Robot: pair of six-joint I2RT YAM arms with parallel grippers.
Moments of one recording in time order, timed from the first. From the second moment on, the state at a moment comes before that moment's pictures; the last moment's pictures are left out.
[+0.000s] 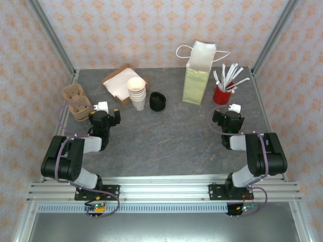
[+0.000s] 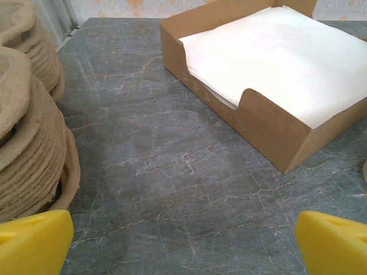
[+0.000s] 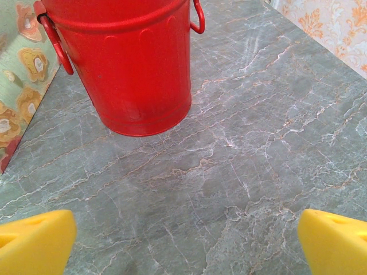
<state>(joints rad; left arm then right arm) -0.05 1.49 0.42 0.65 -0.29 -0.09 0.03 1.53 0.41 0.65 0.26 0.17</state>
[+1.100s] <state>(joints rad) -0.18 1.10 1.11 -0.51 -0.07 -0.49 0.33 0.98 0.94 -0.24 0.27 0.52</state>
